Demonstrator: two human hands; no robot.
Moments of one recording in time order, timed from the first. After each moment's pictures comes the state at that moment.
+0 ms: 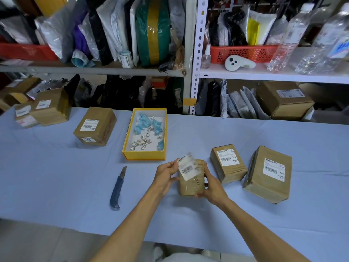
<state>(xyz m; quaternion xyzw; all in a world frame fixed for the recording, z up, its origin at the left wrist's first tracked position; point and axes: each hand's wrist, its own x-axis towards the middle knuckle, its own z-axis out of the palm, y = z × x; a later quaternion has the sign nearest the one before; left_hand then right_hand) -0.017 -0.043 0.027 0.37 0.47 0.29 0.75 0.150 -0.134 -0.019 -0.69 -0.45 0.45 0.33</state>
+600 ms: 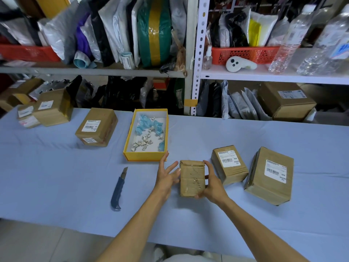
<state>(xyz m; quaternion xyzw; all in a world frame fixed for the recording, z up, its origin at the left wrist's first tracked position) -0.020 -0.053 0.021 0.39 0.47 0.34 0.72 0.147 -0.128 -0.011 -0.72 -0.45 0.41 0.33</state>
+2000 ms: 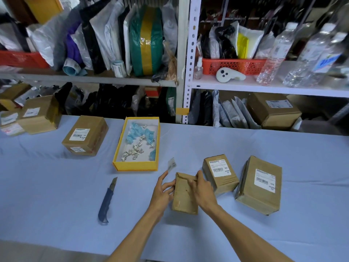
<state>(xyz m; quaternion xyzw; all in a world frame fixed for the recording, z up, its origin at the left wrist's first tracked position) -0.012 -0.068 0.004 0.43 0.48 0.30 0.71 0.138 -0.109 0.009 -0.82 -0.42 0.31 0.24</state>
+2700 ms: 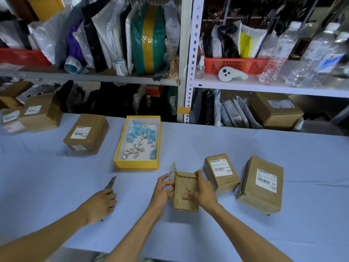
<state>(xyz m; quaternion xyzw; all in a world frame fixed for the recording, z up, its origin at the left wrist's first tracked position) -0.012 -0.062 -0.004 0.37 0.51 0.30 0.72 0.143 -0.110 0.005 -0.78 -0.44 0.37 0.24</state>
